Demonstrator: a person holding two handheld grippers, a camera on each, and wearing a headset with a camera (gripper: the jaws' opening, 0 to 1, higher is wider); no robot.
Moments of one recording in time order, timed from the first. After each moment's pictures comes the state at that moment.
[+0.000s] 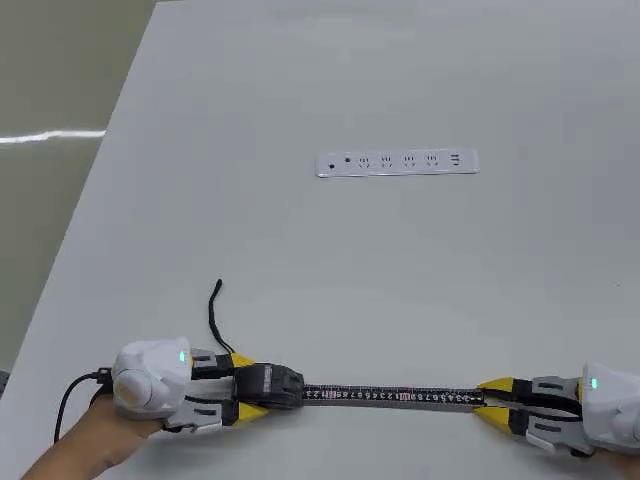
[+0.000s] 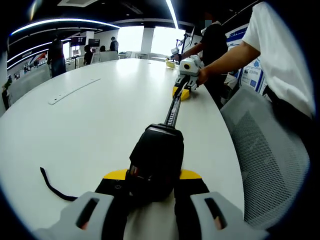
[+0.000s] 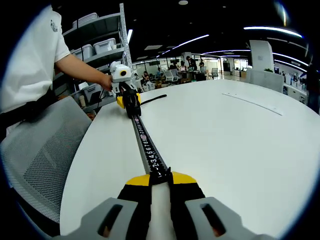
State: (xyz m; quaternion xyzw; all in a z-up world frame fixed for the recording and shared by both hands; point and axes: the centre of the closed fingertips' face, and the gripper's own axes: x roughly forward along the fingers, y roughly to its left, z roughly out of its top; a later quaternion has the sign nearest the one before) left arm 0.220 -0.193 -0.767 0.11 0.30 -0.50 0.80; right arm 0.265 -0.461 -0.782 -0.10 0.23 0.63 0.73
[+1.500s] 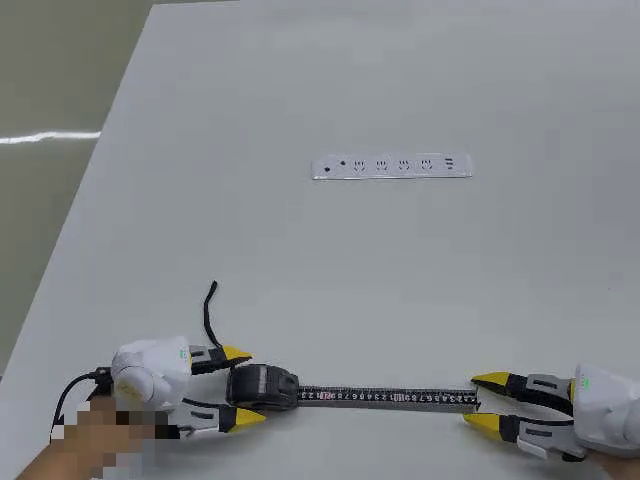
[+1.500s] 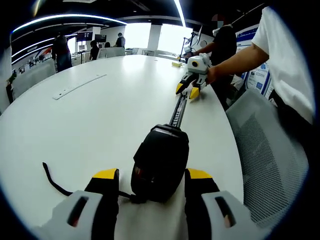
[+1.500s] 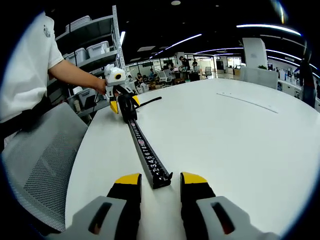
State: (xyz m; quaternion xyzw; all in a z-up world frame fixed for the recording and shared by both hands) left arm 0.224 -0.190 -0.768 0.11 0.32 -0.48 0.81; right arm 0.266 -0.460 -0.774 -0.08 0.24 0.61 0.75
